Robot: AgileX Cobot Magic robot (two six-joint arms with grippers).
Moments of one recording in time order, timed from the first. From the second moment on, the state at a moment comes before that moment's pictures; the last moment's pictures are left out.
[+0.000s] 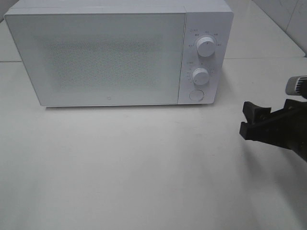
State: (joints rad) left arm -0.09 0.00 -0.52 -0.03 1.07 -0.01; right arm 0.57 1.45 -0.14 0.59 -1.04 -0.14
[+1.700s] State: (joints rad) left arm -0.09 0.00 -0.52 -0.03 1.07 -0.01; right arm 0.82 1.64 -0.28 0.82 -1.12 1.00
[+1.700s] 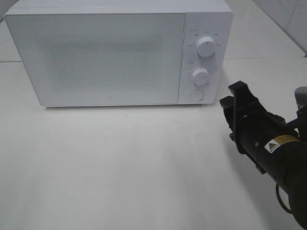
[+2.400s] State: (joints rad) left arm -0.09 0.00 -0.52 -0.03 1.07 -0.01; right arm 0.82 1.65 -0.28 0.88 -1.12 1.34
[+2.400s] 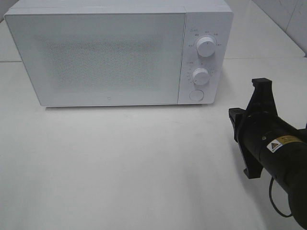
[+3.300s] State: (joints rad) left arm -0.09 0.00 -0.52 -0.03 1.07 -0.01; right arm 0.73 1.93 -0.60 0.89 -1.03 1.35
